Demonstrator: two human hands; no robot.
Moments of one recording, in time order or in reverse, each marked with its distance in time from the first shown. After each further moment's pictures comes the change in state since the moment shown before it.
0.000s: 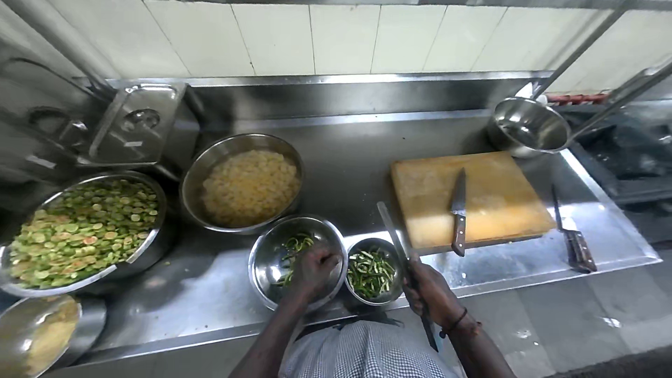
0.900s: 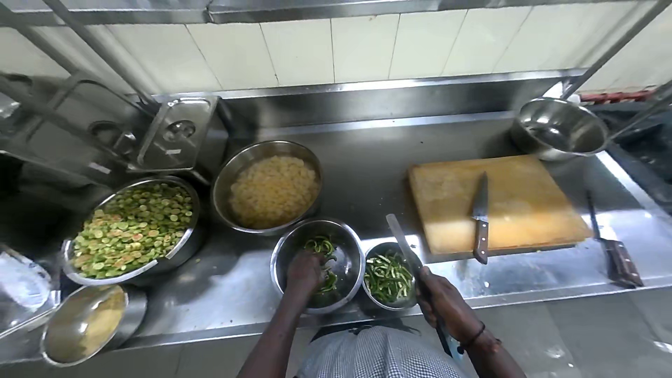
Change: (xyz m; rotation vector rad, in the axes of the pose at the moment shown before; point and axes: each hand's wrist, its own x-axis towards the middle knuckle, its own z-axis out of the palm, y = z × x) left_hand 0.011 -0.060 -0.016 0.652 -0.187 -0.315; right_hand 0.002 0.012 0.006 -0.086 -0.053 -0.049
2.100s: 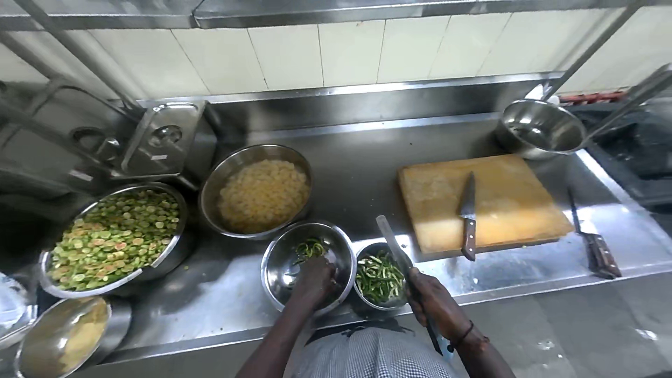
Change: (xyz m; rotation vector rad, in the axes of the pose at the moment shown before) left_hand -0.002 0.026 0.014 0.065 -0.103 0.277; right_hand -0.002 0.004 -0.003 -0.005 -0.003 -0.057
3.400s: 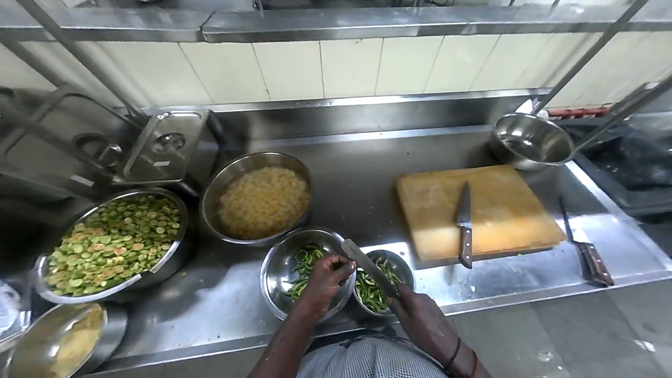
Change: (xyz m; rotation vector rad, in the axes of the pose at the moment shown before) left_hand -0.027 0.047 -0.040 -1.554 0.241 0.030; right_hand -0.019 -0.019 0.034 -1.074 0.072 -0.167
